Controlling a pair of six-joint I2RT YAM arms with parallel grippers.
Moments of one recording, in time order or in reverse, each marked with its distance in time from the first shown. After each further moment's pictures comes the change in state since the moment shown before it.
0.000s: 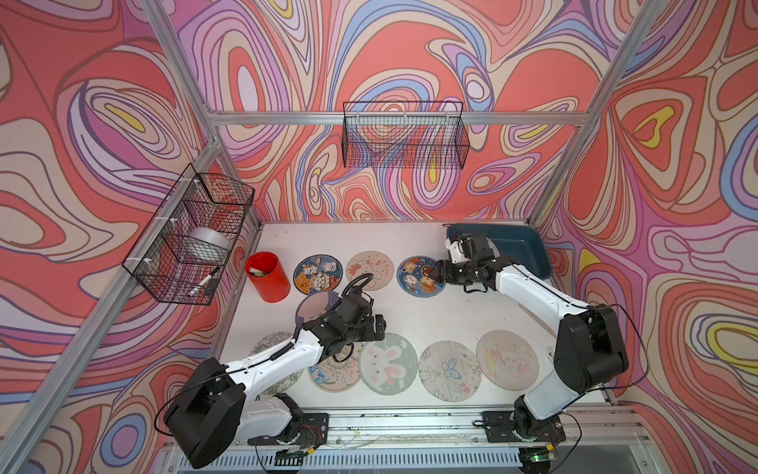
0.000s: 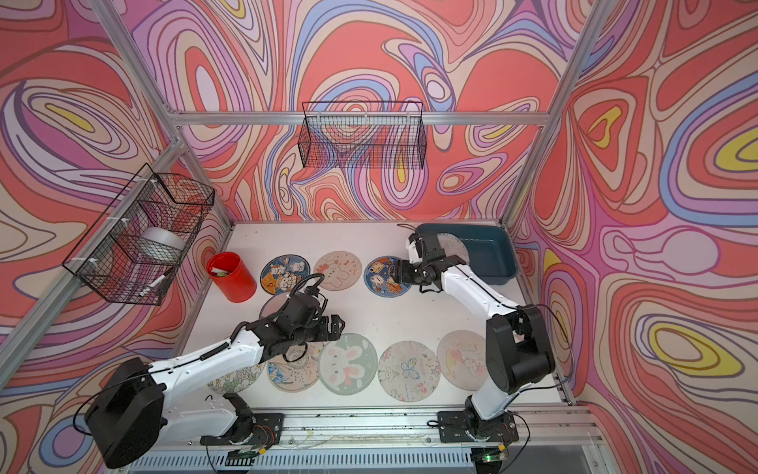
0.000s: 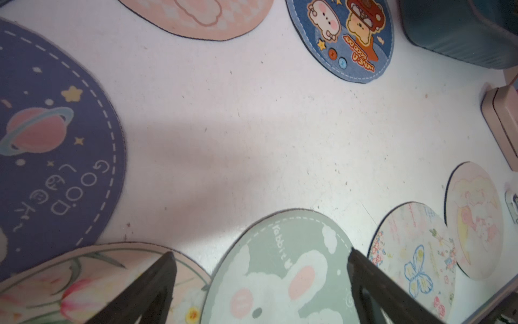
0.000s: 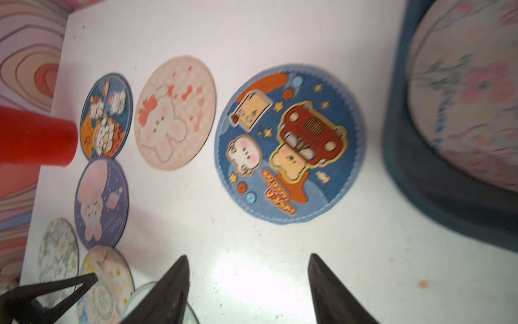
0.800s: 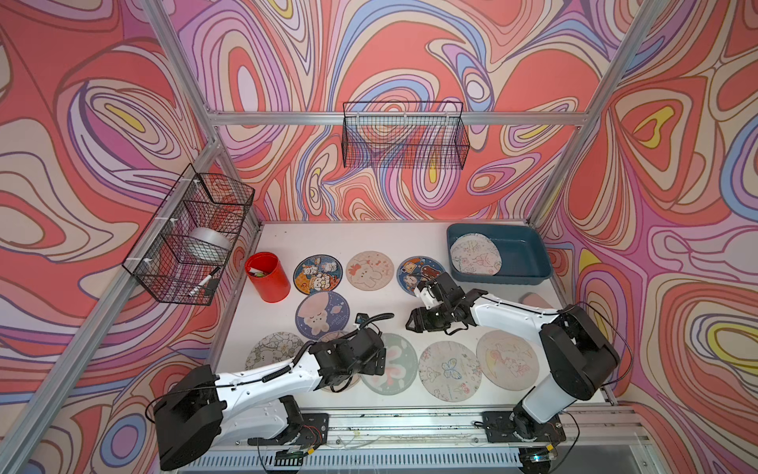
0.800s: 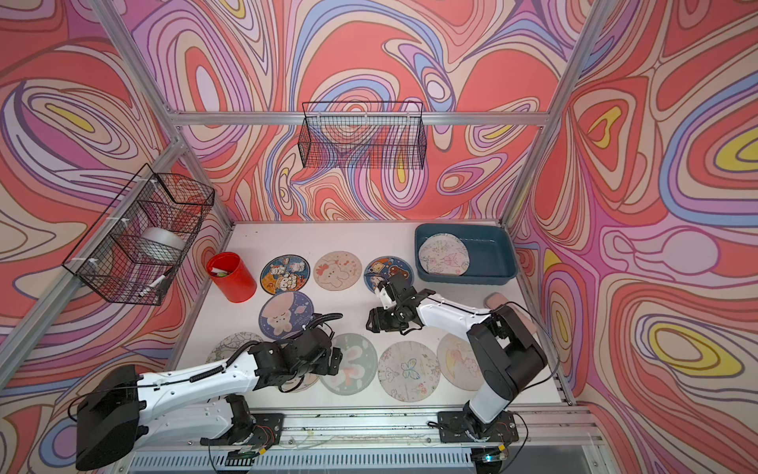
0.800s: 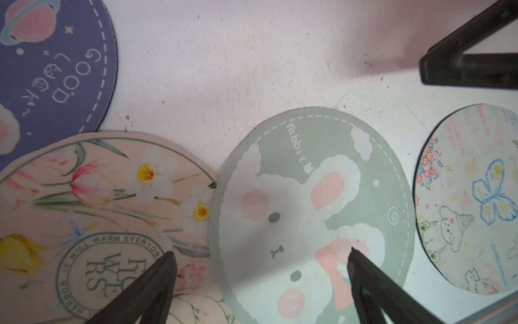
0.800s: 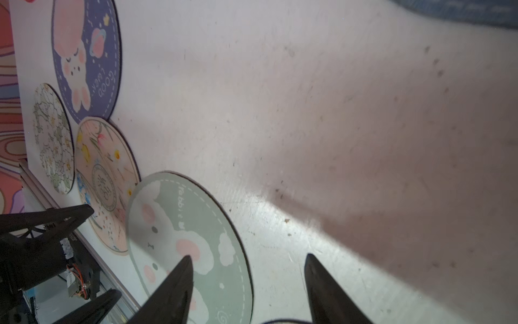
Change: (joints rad) left arm -0.283 -0.078 -0.092 -0.164 -0.197 -0.124; right arm 0.270 0.001 -0.278 0.096 -0.088 0.110
